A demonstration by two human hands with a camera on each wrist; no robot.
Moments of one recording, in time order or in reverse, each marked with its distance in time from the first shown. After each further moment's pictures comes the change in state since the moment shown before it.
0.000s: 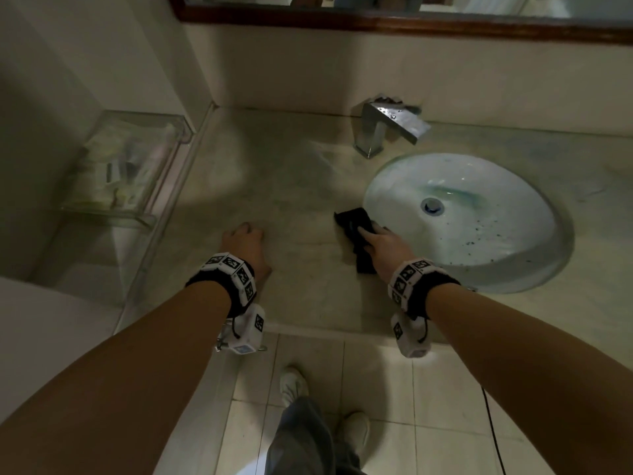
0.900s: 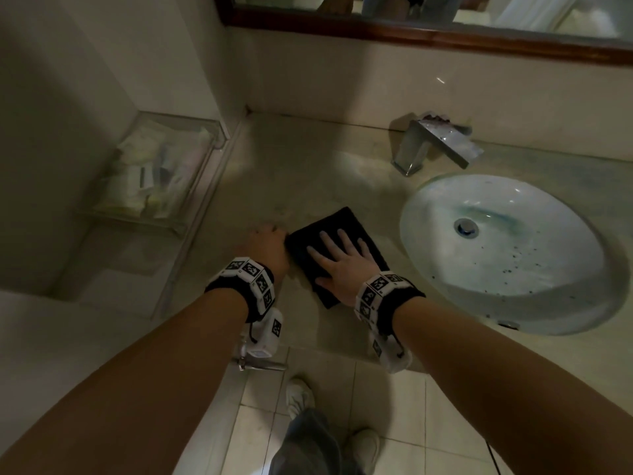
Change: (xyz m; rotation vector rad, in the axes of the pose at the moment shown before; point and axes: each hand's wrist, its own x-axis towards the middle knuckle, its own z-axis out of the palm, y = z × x) left_hand 0.034 -0.023 -0.015 -0.066 0.033 0.004; right_hand 0.038 -0.118 0.019 -0.327 -0.249 -0.262
